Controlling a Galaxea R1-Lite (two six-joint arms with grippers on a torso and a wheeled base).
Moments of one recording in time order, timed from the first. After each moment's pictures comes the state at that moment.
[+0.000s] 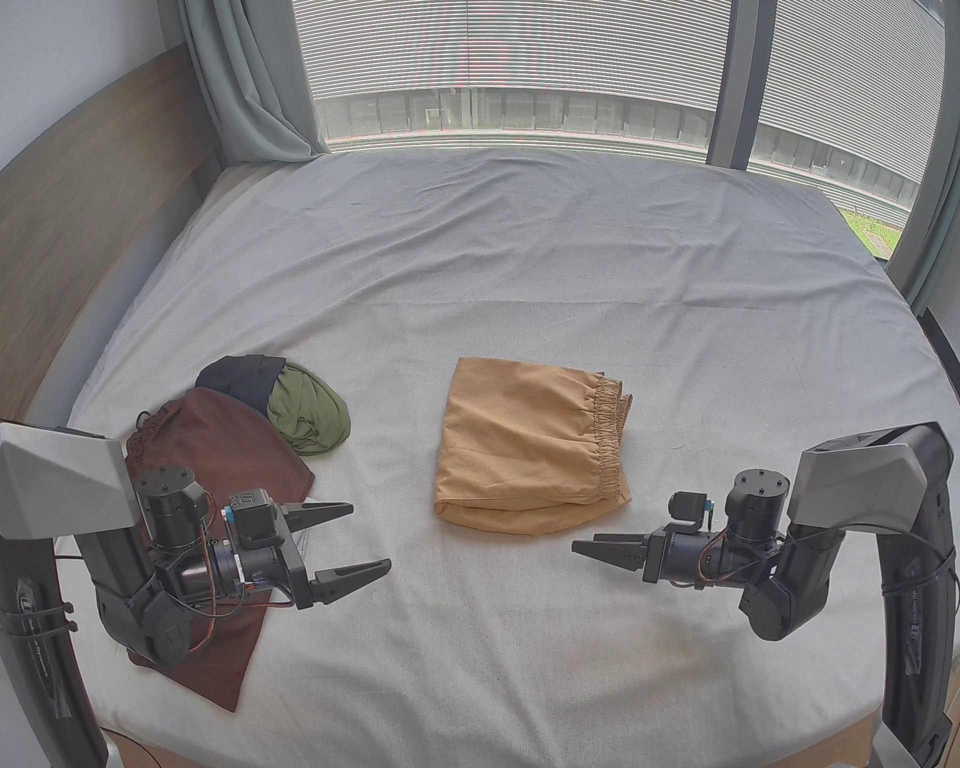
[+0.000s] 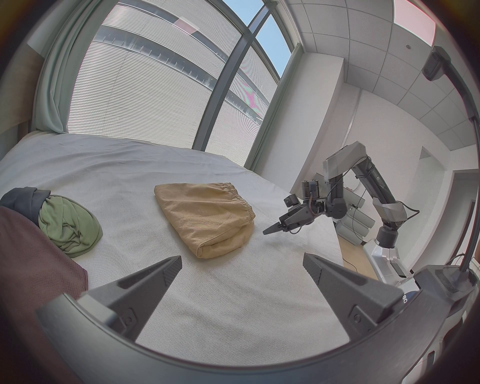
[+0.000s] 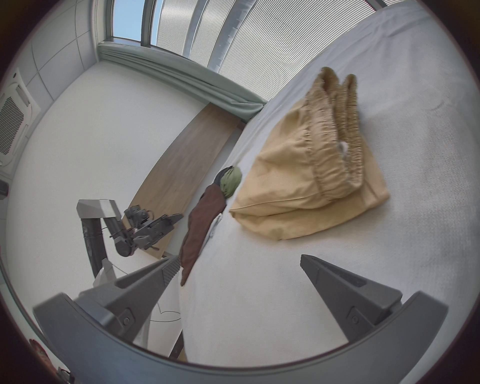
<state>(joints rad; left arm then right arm) -0.15 2.20 -0.40 -1.55 -0.87 0.08 0.28 2.47 -0.67 -1.54 0.81 0.51</state>
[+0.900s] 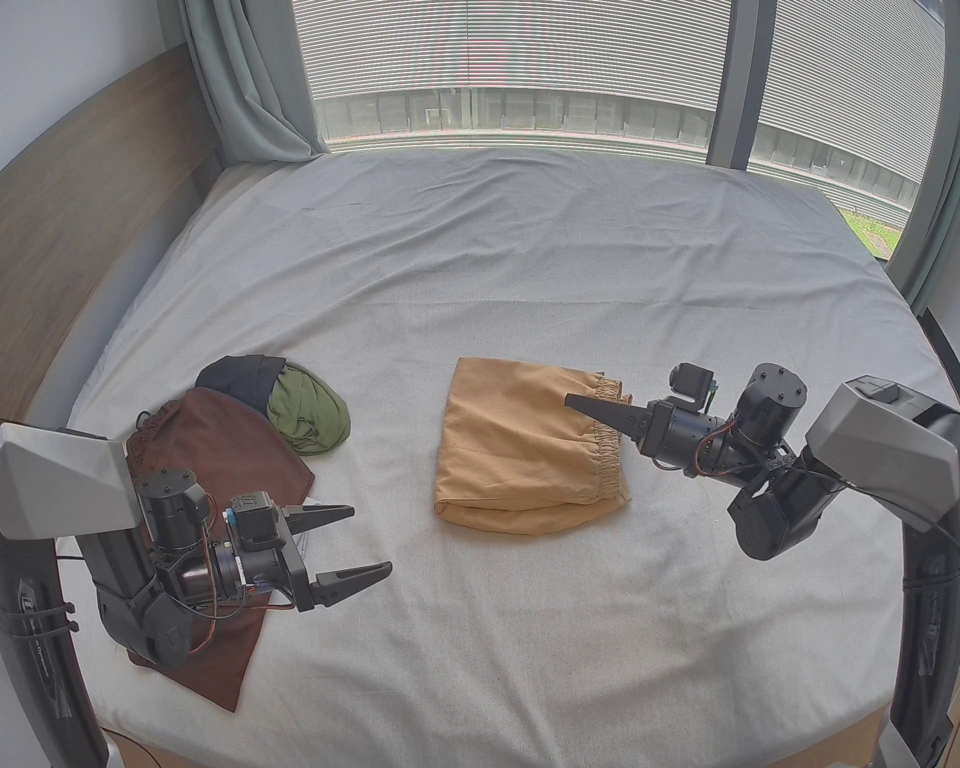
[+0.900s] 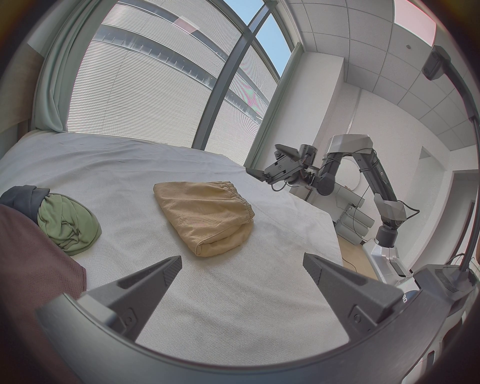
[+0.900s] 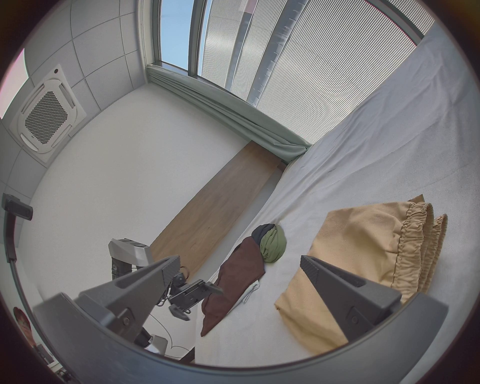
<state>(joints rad) -0.15 2.21 -0.40 -1.55 -0.87 0.08 0.30 2.35 -1.04 -1.53 0.86 0.73</state>
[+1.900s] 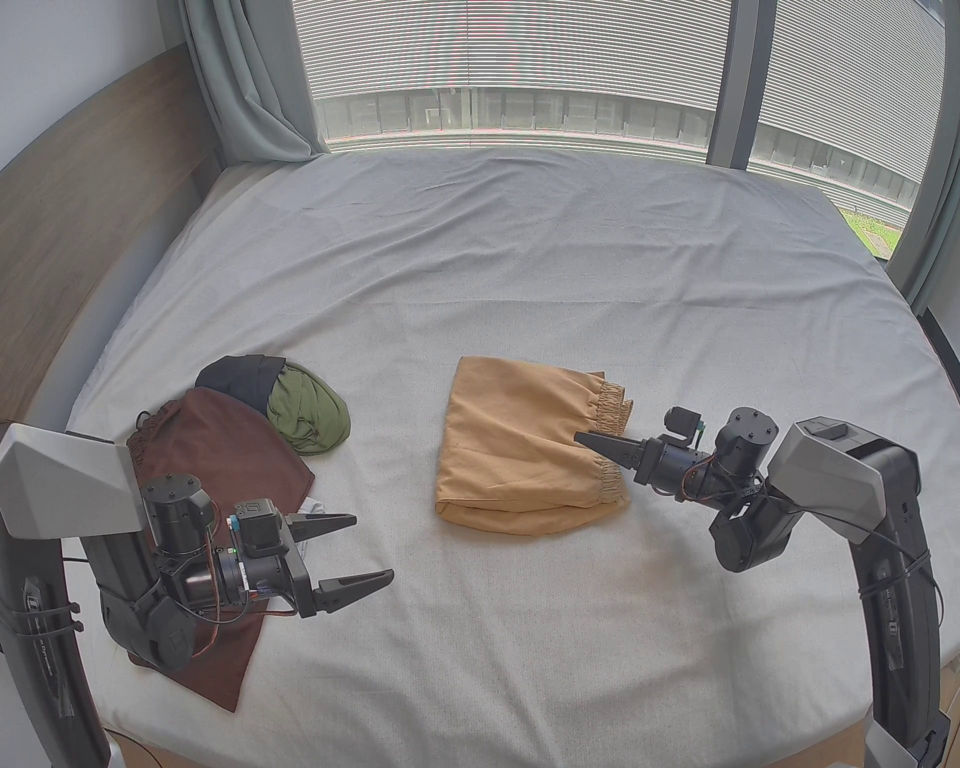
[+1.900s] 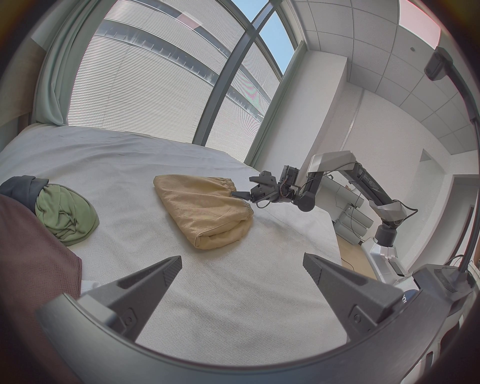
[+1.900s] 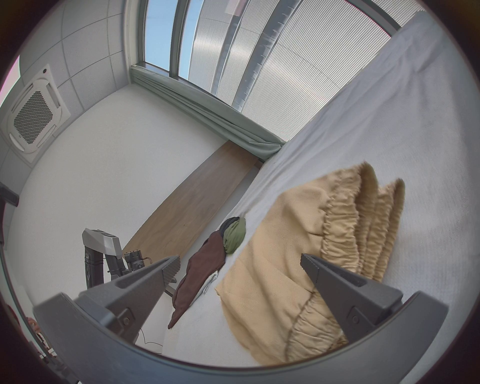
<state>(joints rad) -0.15 2.23 -0.39 -1.55 -0.87 0.08 0.21 2.63 -1.24 -1.54 0.86 0.70</state>
